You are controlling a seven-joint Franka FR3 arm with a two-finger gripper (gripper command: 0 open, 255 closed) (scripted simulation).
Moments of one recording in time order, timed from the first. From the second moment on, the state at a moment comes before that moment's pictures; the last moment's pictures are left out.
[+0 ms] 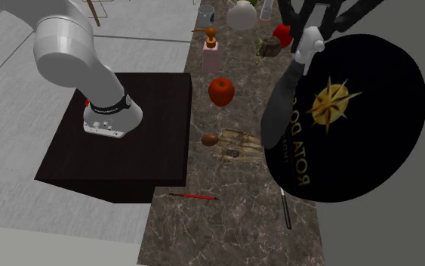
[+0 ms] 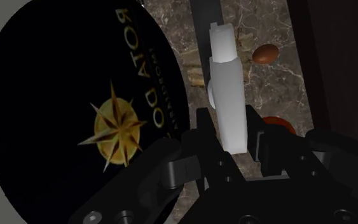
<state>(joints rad) 0.34 -0.20 -0.52 -1.88 -0.16 1.76 -1.40</state>
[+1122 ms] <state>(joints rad) 0.50 -0.20 -0.25 -1.90 -0.13 1.73 -0.98</state>
